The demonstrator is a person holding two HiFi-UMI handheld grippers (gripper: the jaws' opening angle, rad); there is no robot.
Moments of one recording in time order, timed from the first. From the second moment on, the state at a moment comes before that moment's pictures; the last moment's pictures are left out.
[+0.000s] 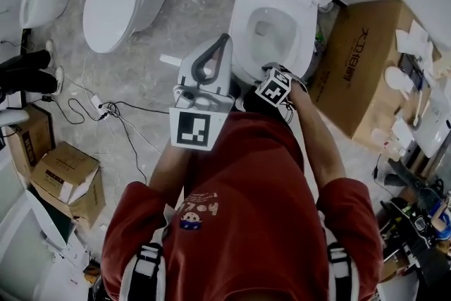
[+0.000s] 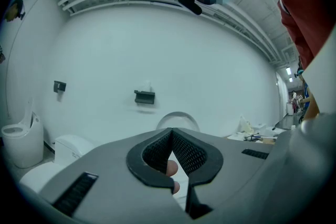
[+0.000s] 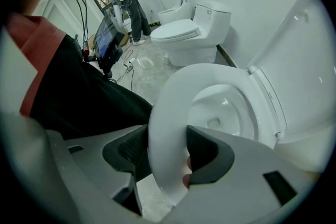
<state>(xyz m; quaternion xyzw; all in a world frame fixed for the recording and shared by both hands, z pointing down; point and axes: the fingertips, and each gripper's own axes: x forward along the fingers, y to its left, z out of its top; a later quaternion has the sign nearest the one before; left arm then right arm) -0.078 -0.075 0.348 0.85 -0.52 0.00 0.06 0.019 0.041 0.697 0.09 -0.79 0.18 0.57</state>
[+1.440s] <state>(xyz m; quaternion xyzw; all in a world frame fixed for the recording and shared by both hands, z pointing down) -0.047 -0.098 0.324 0.88 -0.47 -0.04 0.04 0.045 -0.048 0.571 0.09 -0.80 0.13 0.58</state>
